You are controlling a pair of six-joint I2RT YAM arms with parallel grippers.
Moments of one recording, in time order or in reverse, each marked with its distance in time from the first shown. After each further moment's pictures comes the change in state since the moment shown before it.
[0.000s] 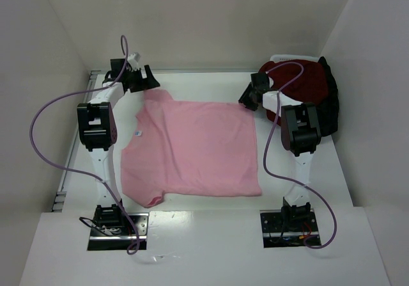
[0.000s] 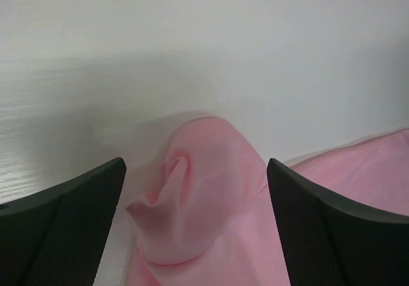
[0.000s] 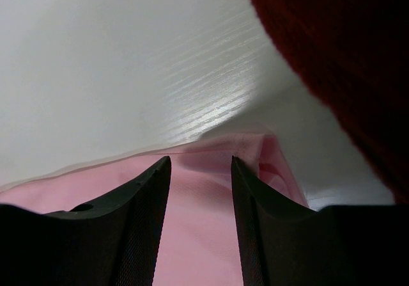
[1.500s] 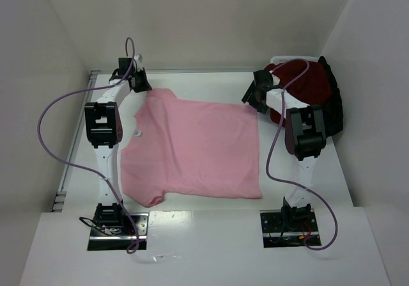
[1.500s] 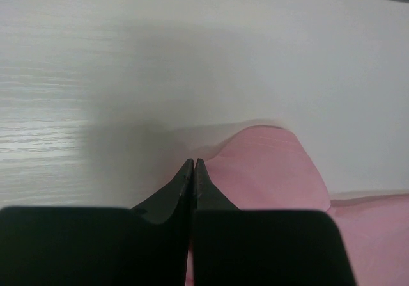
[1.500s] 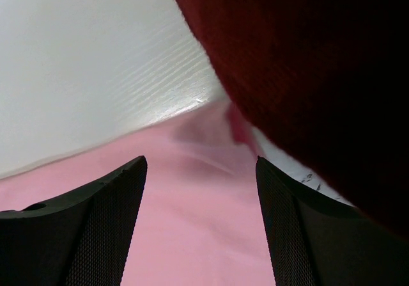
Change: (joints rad) left arm -0.046 0.104 0.155 -0.135 -0.236 -0.024; right arm -0.006 -0.090 -0.010 -0.159 0.132 -0.037
